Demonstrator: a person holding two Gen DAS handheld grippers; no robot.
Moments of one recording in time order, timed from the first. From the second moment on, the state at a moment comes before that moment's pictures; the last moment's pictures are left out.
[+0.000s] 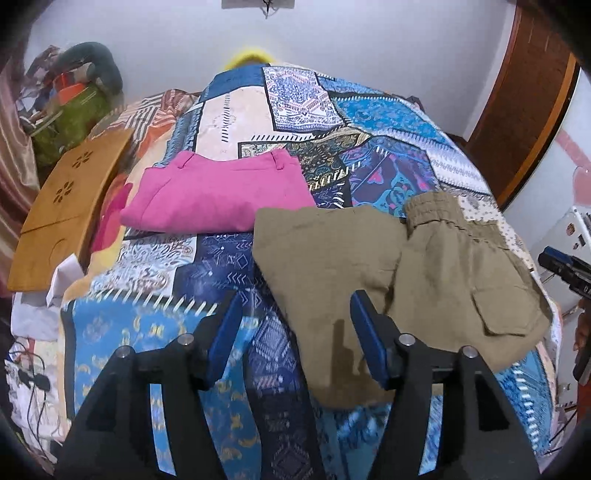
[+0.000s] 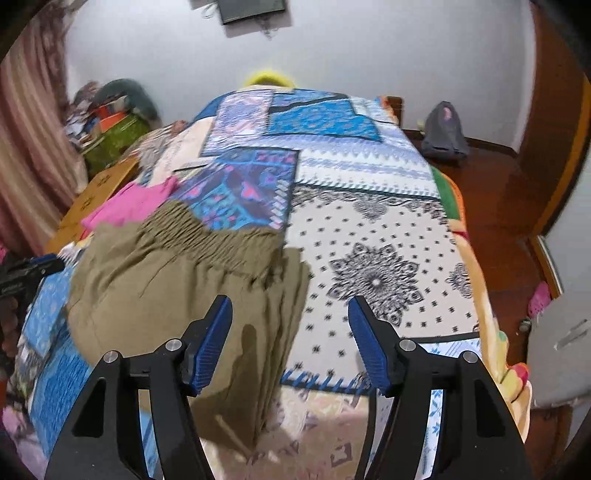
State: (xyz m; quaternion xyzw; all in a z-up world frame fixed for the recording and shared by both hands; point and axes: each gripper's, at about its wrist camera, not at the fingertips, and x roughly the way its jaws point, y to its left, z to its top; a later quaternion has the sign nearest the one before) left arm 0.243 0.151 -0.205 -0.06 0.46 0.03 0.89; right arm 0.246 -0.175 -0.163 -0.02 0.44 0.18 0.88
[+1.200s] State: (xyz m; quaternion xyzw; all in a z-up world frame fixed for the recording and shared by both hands) left arm 0.301 0.123 -0.259 -0.08 0.50 -0.05 0.86; right arm 0.301 -0.157 -0.227 0.04 0.55 0.30 0.78
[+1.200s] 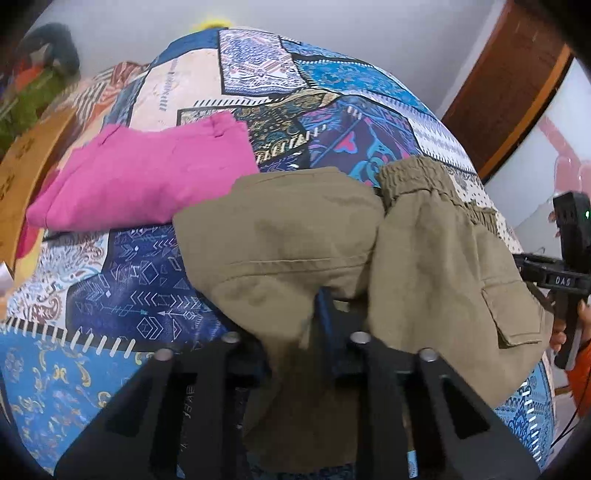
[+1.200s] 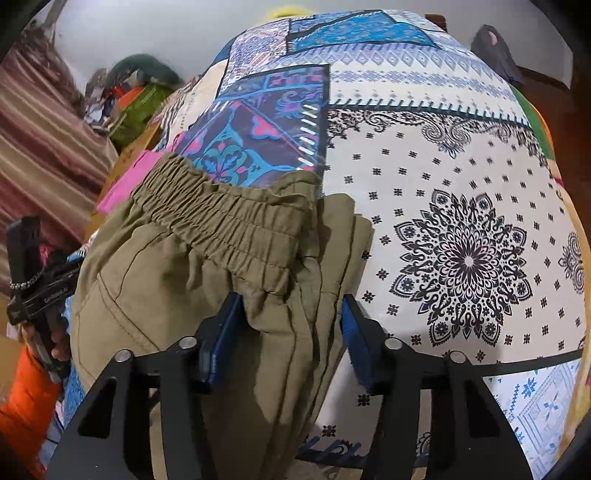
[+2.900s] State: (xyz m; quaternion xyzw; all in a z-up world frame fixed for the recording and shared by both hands) left arm 0.321 0.262 -0.139 -0.06 0.37 0.05 0.92; right arm 0.346 0.037 -0.109 -0.02 0.38 0.37 0.85
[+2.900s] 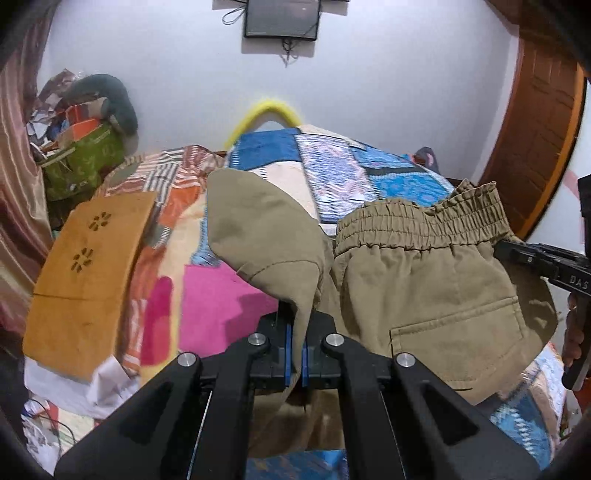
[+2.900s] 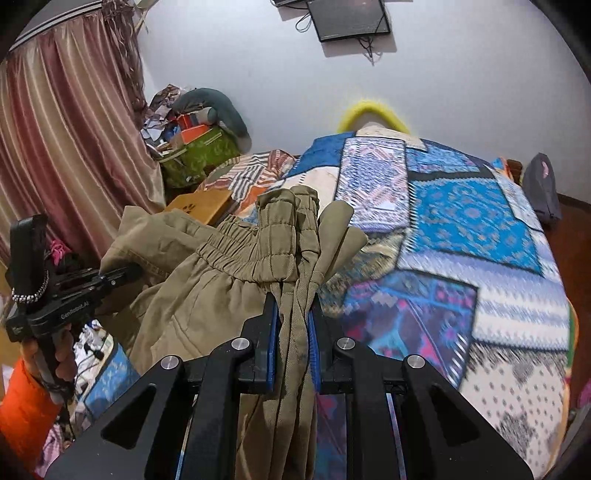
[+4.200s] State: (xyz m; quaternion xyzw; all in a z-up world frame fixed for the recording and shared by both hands) left arm 0.343 0.369 -0.232 -0.09 0.46 0.15 0.87; right arm 0.381 0.112 -0.158 -0.11 0.42 0.34 0.83
